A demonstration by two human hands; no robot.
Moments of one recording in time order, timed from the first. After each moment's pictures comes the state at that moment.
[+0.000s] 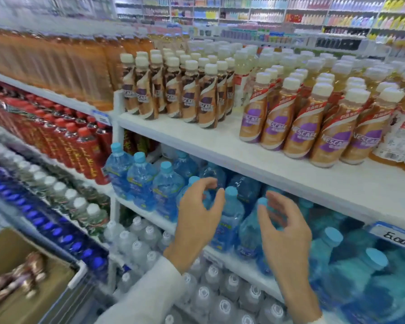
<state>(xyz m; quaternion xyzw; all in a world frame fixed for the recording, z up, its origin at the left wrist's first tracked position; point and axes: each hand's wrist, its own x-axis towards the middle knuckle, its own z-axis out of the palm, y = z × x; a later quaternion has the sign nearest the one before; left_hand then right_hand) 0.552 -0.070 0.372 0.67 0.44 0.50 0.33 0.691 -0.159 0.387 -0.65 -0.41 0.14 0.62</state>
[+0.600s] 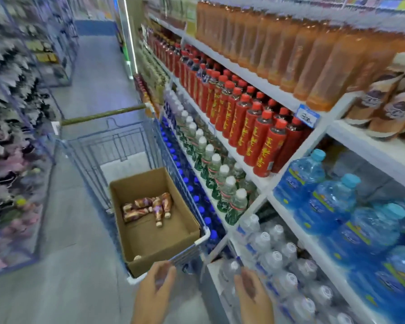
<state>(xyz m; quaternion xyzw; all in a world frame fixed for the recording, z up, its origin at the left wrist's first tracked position) 0.151 -0.186 0.197 0.26 0.74 0.51 0.35 0.356 -0.118 0.195 -0.66 -0.45 0.50 0.33</state>
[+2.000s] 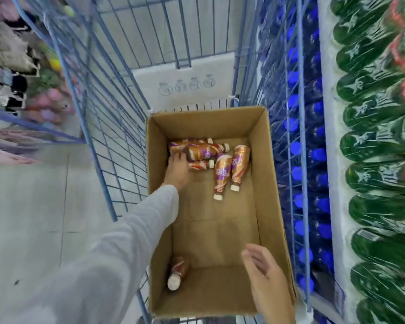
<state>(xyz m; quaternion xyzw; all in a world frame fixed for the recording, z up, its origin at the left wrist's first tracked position) -0.241 0.142 -0.147 0.26 0.89 0.06 0.38 0.059 0.140 0.004 -0.65 -0.47 0.59 -0.06</state>
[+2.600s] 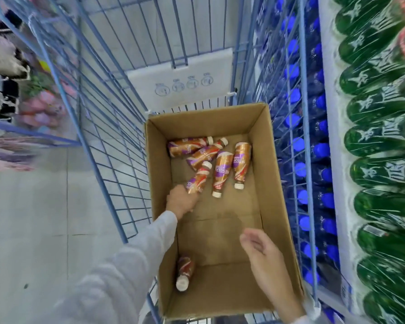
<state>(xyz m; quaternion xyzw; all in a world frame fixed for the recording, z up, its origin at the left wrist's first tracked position) -0.203 0.101 -0.112 0.01 0.83 0.18 0.52 0.023 0.163 0.007 -0.63 -0.49 0.60 -0.11</state>
